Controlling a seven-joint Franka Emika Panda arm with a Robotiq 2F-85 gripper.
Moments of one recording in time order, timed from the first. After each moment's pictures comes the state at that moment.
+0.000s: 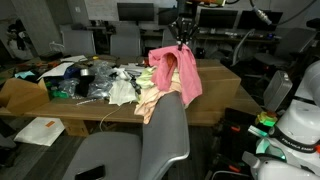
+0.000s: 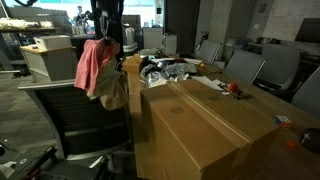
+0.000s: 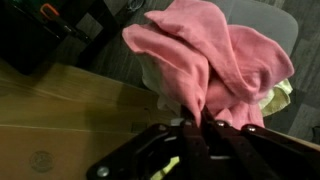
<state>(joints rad) -0.08 -0.23 -0.04 -2.08 0.15 1.79 0.62</state>
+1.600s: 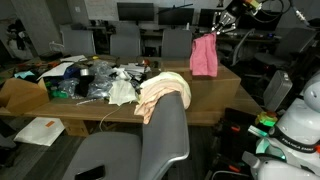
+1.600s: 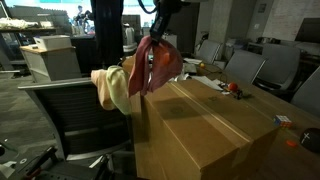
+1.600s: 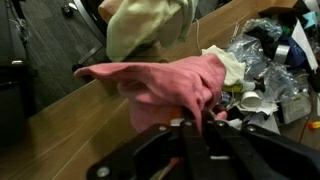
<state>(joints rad) -0.44 -0.45 -0.34 -2.34 0.51 1.99 0.67</state>
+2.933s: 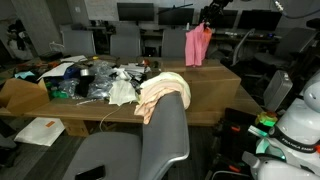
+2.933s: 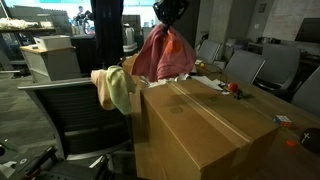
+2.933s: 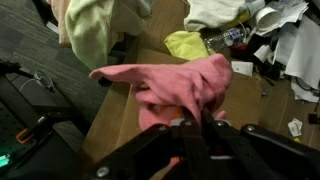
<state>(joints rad) -0.43 -0.29 -0.24 -2.09 0.37 1.97 1.43</state>
